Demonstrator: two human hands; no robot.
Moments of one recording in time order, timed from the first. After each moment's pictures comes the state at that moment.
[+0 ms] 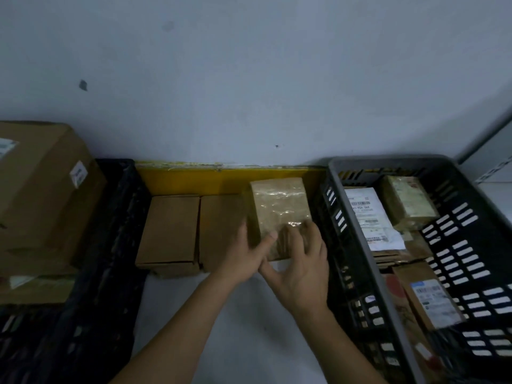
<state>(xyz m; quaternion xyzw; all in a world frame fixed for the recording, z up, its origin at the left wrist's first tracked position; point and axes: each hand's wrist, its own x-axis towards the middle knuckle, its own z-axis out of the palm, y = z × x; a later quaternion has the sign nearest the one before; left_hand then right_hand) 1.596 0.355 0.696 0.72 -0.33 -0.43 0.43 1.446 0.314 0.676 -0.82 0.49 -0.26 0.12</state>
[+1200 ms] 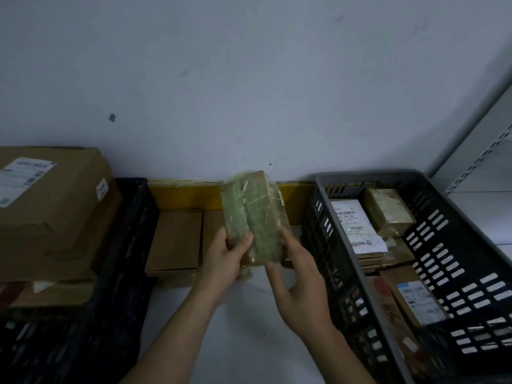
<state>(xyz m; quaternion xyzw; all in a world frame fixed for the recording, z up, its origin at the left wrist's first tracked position) 1.587 0.410 0.754 0.62 -0.22 -0.41 0.63 1.416 0.364 0.738 -0.79 0.35 -0.39 0.32</state>
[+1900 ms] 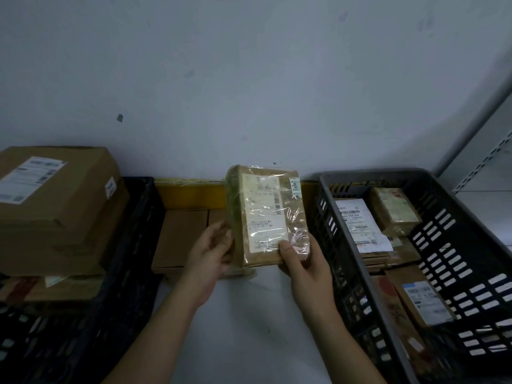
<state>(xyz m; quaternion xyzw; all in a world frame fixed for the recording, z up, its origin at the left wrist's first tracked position) 1.611 0.430 0.753 0.57 -0.19 -0.43 0.68 1.421 0.363 0.768 -0.56 0.40 -0.41 0.60</state>
